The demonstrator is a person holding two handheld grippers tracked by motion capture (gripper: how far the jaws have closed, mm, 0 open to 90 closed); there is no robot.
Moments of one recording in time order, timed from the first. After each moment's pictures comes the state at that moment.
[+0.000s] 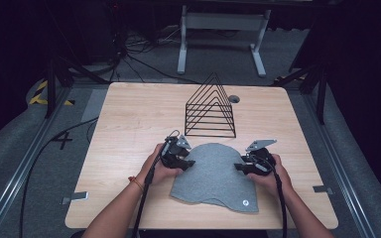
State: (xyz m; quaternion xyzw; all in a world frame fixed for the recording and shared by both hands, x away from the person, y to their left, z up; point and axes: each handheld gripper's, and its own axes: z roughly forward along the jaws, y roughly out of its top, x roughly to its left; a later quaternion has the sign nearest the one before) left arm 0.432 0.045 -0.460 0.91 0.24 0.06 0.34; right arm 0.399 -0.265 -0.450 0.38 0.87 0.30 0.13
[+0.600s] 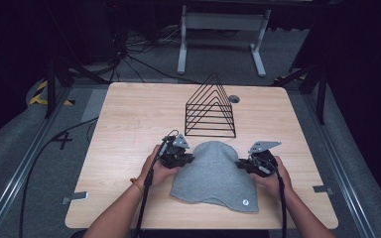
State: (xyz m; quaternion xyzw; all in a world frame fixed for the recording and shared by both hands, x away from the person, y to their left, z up) left arm 0.423 0.051 -0.443 0.89 0.22 0.06 0.39; right arm 0.390 -0.269 -0.442 0.35 0.86 0.35 0.13
